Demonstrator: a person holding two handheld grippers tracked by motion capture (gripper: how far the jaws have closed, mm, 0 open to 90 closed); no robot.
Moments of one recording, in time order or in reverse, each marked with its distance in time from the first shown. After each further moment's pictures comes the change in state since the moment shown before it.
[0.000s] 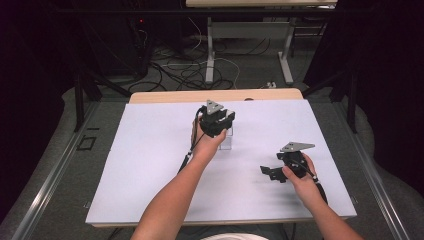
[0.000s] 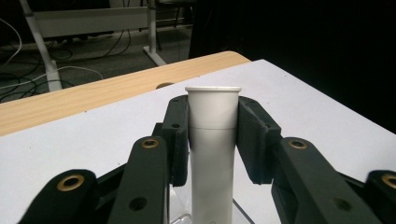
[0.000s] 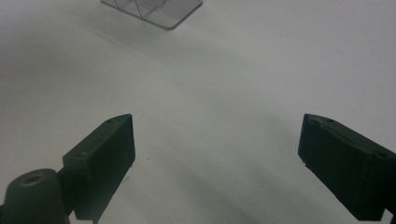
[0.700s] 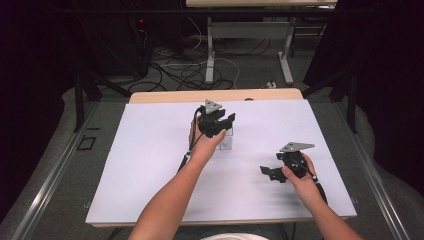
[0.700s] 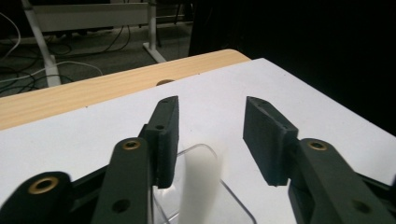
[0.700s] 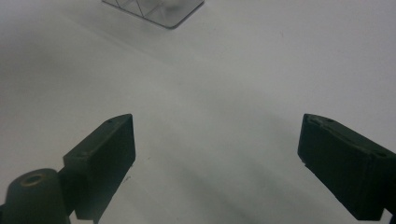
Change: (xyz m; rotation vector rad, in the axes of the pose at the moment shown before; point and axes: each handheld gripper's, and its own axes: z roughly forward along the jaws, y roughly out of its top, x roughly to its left) left arm 0.002 0.003 -0.008 0.013 0.010 -0.011; right arm -0.001 0.000 0.000 0.007 0.001 -0.013
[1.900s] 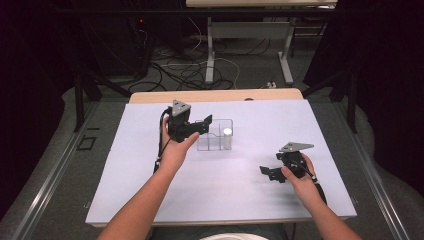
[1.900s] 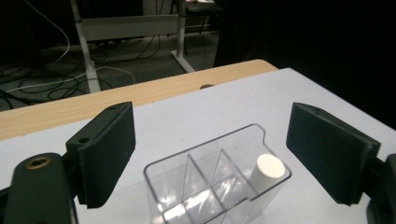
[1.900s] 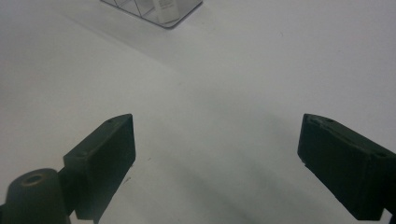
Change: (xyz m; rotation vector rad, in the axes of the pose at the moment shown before) left arm 0.037 0.002 -0.086 -0.021 0.096 -0.014; right arm 0.002 0.000 0.001 -0.004 -0.012 0.002
